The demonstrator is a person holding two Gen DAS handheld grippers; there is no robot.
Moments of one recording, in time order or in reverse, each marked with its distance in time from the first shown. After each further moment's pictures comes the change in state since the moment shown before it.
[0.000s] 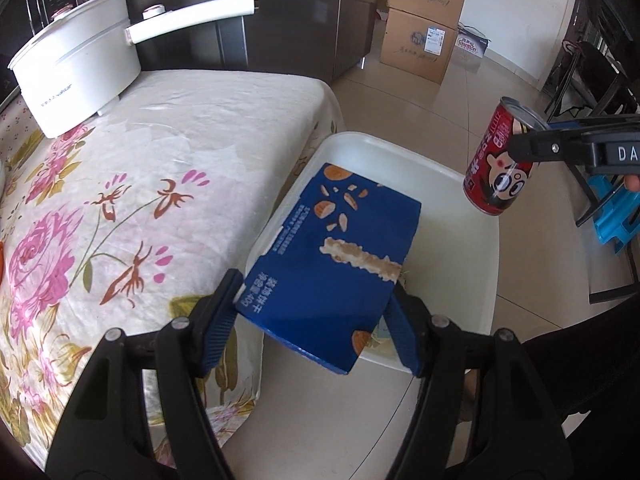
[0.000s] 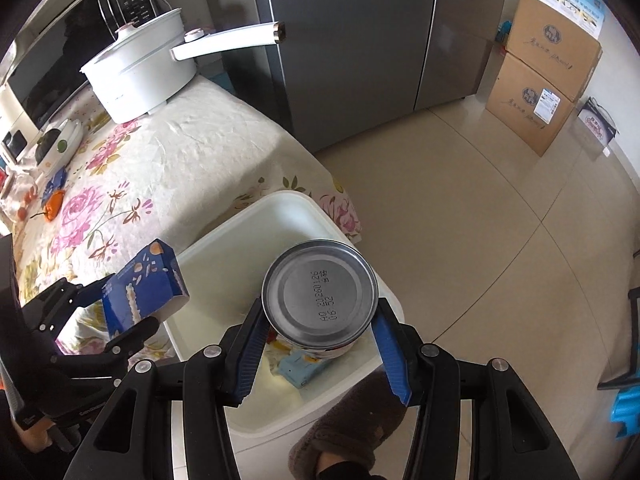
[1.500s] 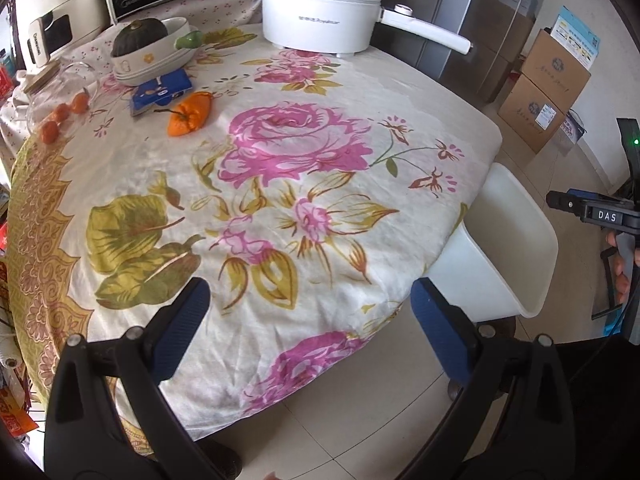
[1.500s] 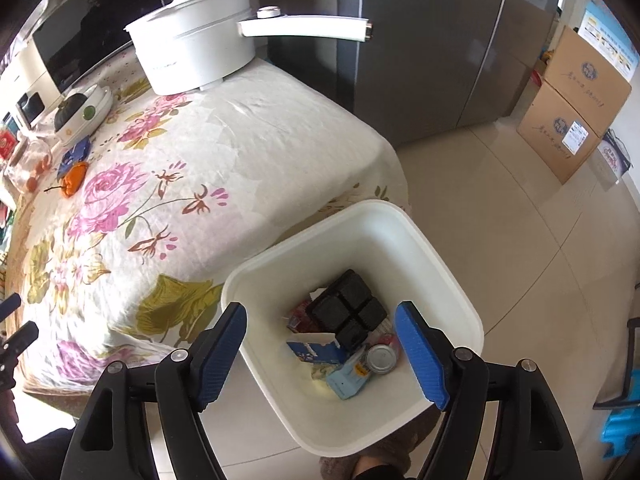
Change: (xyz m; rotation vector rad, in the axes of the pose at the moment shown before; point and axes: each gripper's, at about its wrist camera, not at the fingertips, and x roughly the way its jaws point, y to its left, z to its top) left arm -0.129 0.177 -0.108 -0.439 0.033 0.194; right arm 0.016 0.118 0.012 -0.132 0.007 0.009
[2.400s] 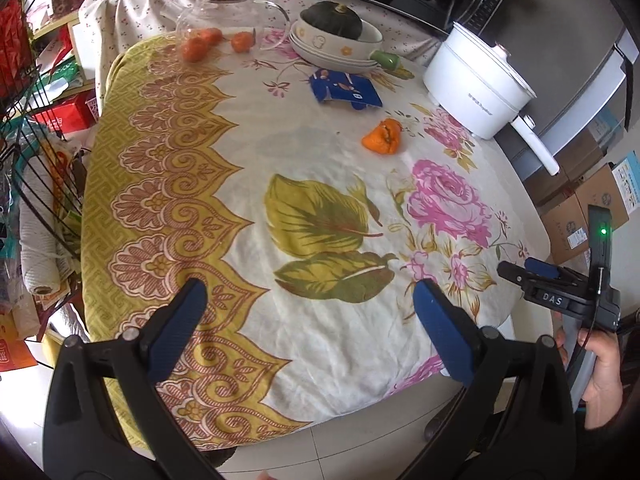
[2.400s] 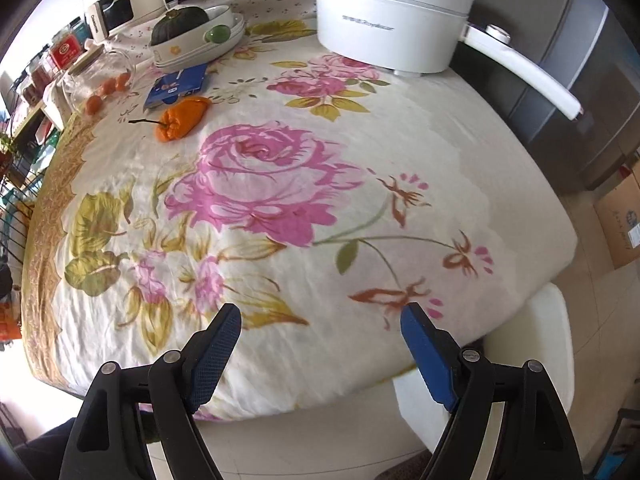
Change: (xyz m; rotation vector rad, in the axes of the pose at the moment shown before) left arm -0.046 0.176 -0.018 -0.420 -0.041 0.040; right arm 0.050 0.224 0.048 -0.262 0.066 0.131
